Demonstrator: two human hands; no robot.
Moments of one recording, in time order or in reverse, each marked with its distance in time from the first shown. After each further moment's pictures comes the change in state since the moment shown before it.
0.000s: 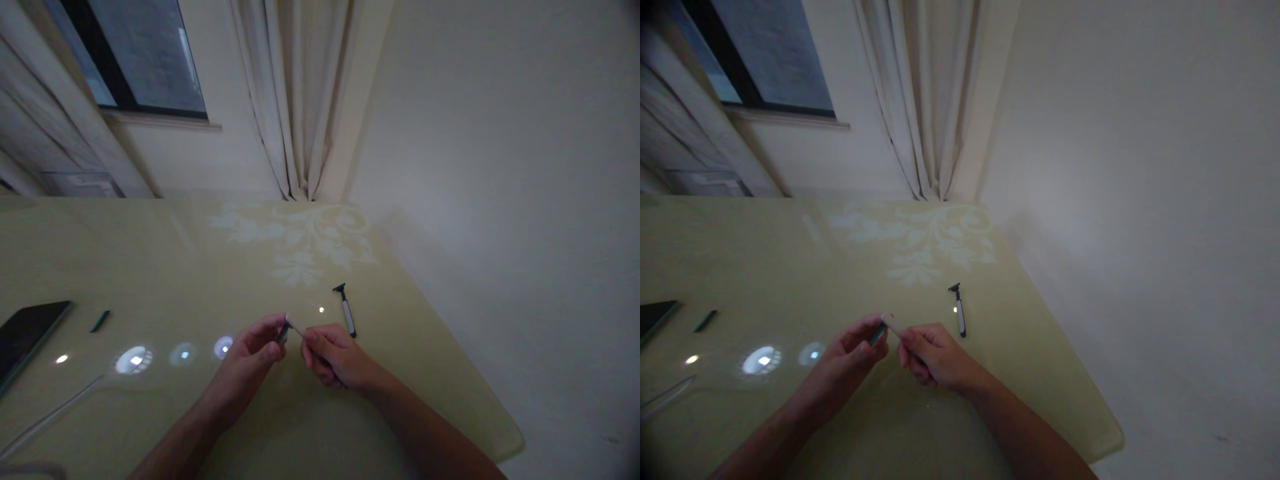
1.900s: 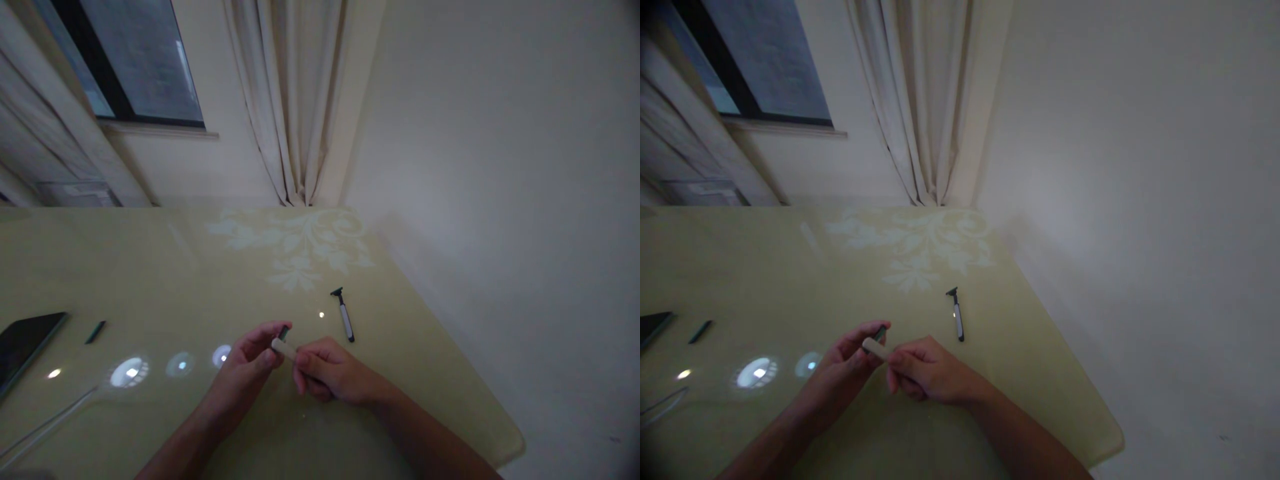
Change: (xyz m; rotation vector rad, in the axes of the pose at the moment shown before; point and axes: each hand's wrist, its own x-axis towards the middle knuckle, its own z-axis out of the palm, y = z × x) left_hand 0.002 -0.004 -0.004 0.009 0.032 -0.004; right_hand -0.001 -0.001 0.003 -0.017 -0.131 0.012
